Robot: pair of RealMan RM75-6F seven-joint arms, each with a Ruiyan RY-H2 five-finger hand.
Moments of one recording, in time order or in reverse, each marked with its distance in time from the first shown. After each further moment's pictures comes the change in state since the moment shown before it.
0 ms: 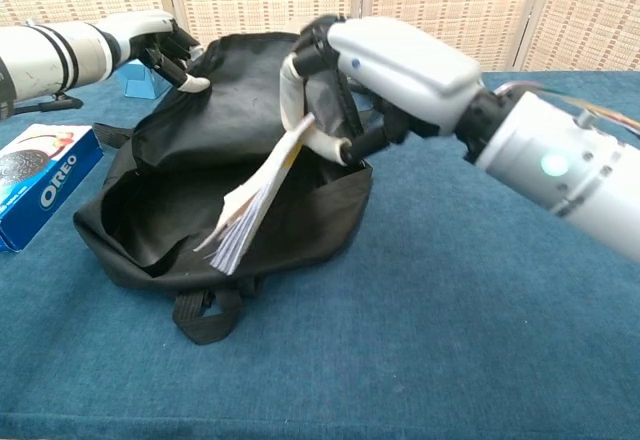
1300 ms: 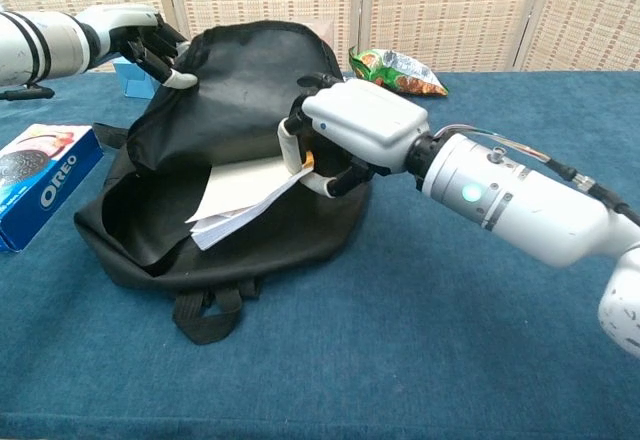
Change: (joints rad) left arm 0.016 0.096 0.021 -0.122 -0.051 -0.002 0.010; right arm 0.096 -0.221 0.038 0.400 0.060 -0.163 0.023
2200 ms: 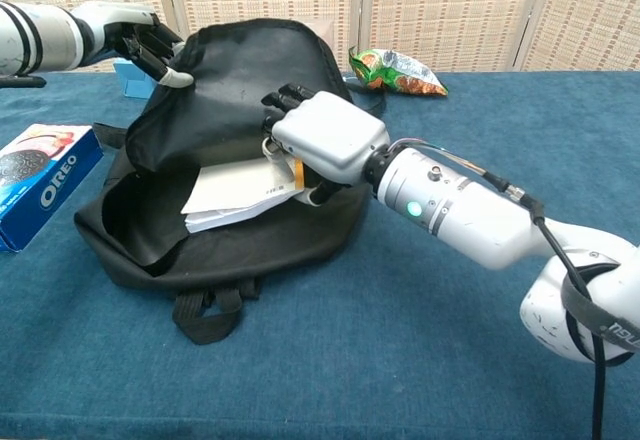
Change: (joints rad) left arm -0.015 0.051 0.026 -0.055 -0.092 -0.020 0.022; right arm 0.090 -0.207 -0.006 0.352 0.045 -0.025 -0.113
